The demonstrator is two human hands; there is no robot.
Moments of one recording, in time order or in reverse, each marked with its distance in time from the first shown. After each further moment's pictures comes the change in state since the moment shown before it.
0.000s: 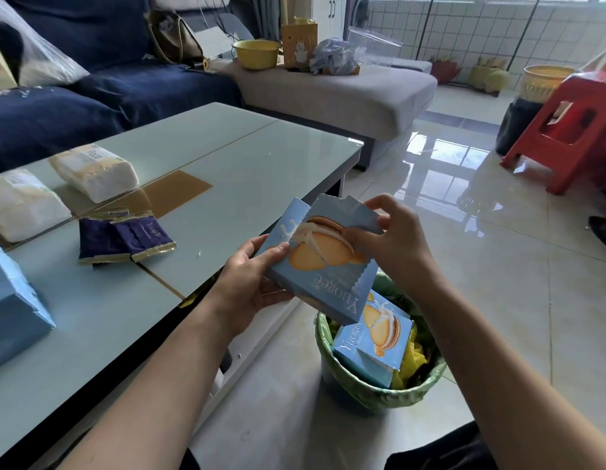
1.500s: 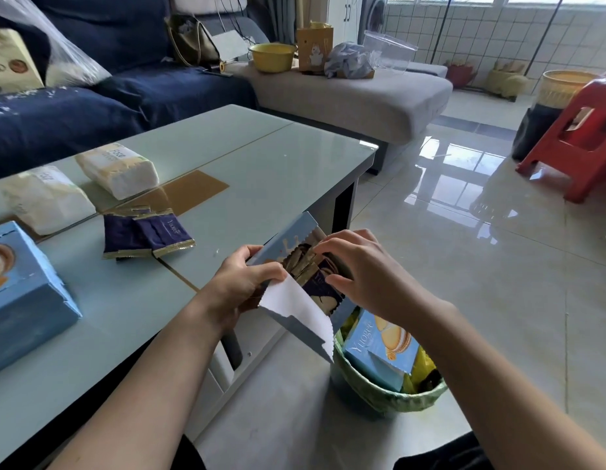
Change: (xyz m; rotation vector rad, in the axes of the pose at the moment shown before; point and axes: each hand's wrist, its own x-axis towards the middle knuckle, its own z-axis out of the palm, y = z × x) left_hand -0.014 0.010 -0.026 0.316 0.095 -0.030; right_hand -0.021 0.005 0.030 -0.598 -0.394 -0.473
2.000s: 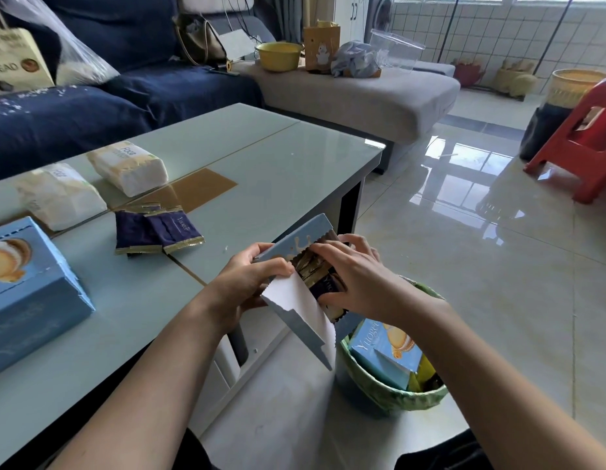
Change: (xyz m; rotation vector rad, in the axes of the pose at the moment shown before) left_hand -0.007 0.001 -0.008 0.021 -0.083 0.020; right_hand 0.008 -0.007 0.014 -0.051 -0.193 0.034
